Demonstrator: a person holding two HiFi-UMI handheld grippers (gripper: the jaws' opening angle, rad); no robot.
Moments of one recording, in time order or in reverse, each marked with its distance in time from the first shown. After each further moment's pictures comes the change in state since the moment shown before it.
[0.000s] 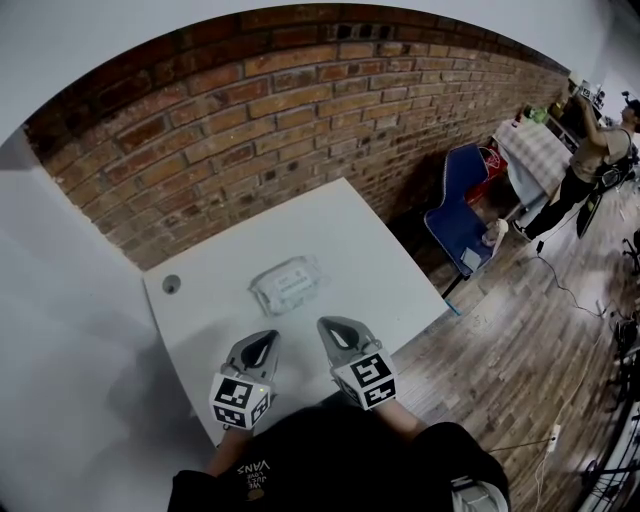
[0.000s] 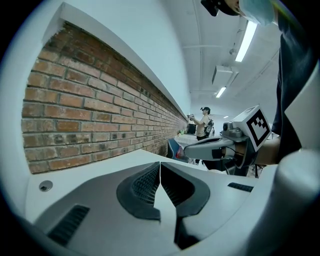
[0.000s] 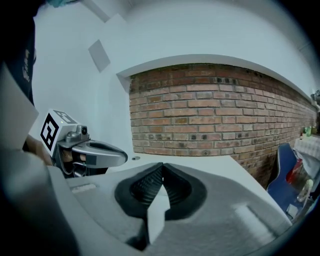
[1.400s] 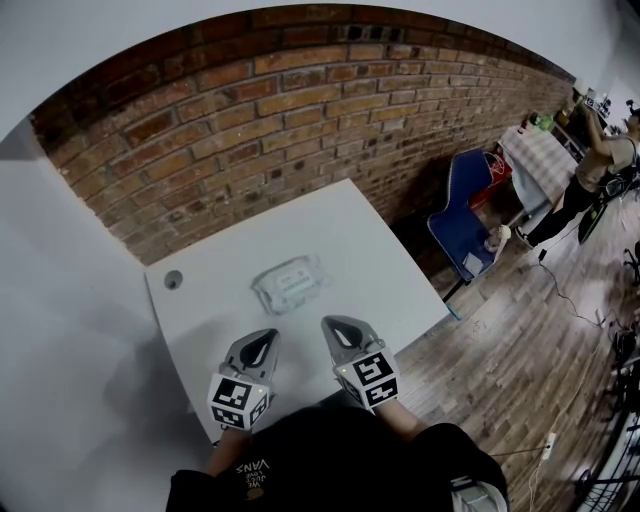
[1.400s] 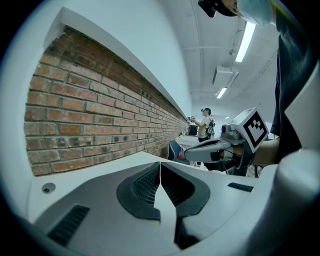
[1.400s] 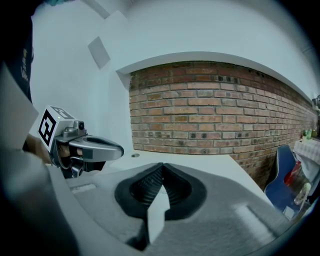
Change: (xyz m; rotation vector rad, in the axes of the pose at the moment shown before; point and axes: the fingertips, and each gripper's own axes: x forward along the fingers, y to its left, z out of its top) left arm -0.006 0.001 0.007 0.008 -0.019 0.016; right arm 0.000 -0.004 -0.001 -0.012 0.035 0.000
